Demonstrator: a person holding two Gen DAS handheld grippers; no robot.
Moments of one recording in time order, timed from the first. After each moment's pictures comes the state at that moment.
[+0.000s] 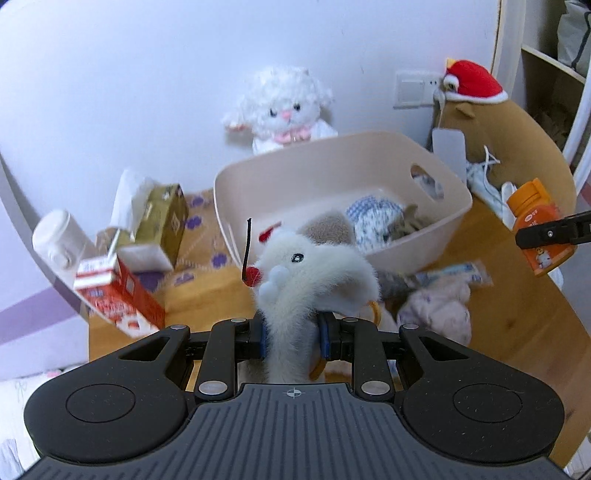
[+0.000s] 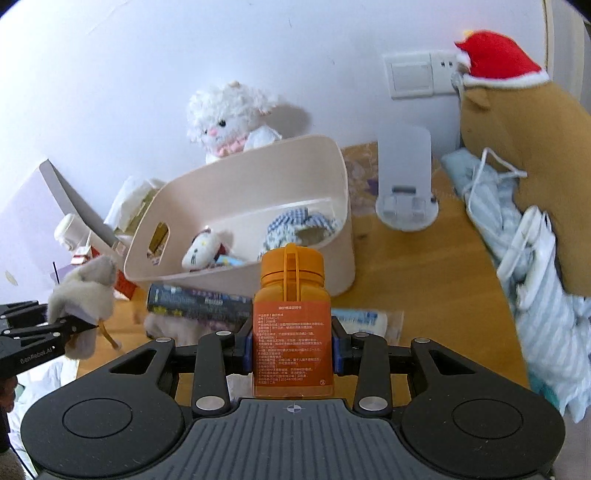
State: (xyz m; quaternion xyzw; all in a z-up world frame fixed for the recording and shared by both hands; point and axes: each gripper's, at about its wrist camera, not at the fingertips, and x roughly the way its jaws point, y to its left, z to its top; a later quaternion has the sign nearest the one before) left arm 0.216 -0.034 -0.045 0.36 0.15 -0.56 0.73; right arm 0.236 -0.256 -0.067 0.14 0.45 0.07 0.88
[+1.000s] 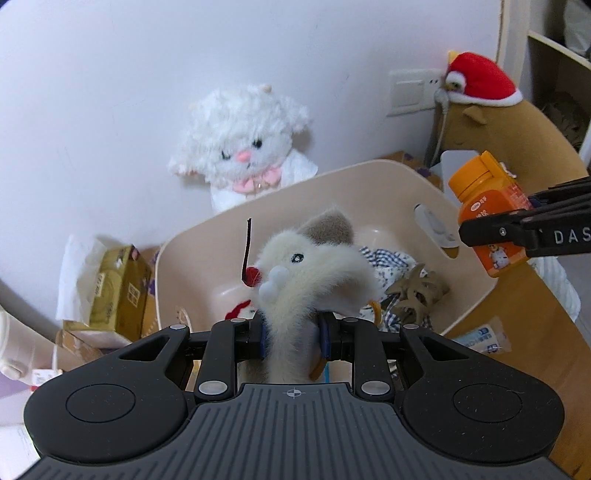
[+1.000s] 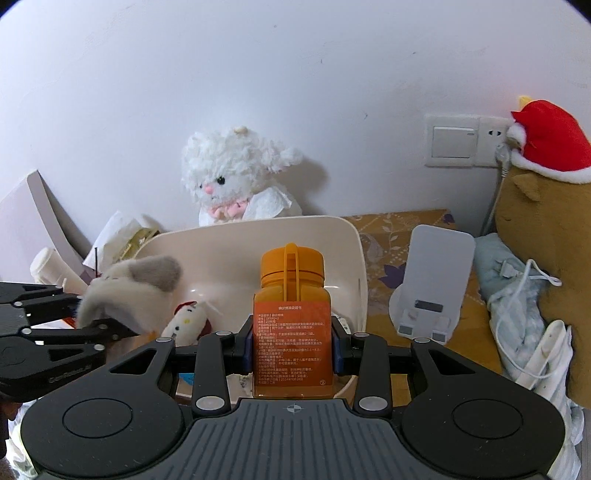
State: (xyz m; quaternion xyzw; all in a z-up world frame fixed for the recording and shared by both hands) left arm 0.199 -0.161 -0.046 0.38 0.14 -0.55 0.73; right arm 0.343 -0.247 -0.065 0.09 0.42 0.09 0.90
